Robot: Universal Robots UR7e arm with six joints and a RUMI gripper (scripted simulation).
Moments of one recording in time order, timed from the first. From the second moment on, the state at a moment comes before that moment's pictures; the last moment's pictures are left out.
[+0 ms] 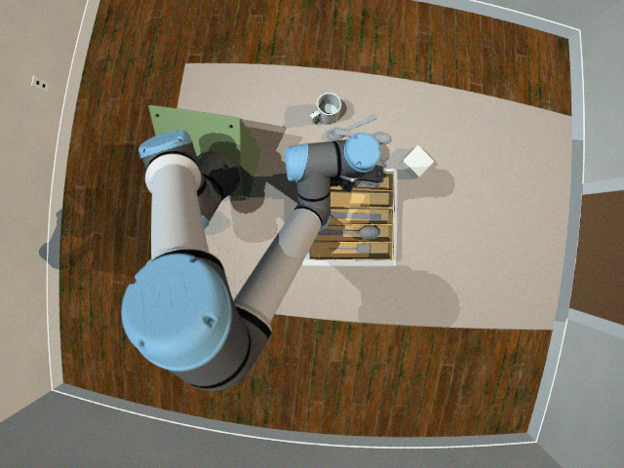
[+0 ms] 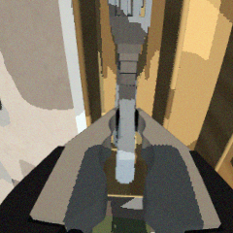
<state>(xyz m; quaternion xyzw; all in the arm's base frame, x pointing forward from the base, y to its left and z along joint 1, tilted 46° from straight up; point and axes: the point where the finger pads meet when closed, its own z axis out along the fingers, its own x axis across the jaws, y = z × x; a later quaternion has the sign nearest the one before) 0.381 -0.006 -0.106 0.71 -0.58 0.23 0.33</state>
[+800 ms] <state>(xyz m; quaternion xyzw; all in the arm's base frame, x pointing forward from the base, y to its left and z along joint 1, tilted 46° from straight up) 0.383 -0.014 -0.114 0.71 -0.58 0.23 0.32</state>
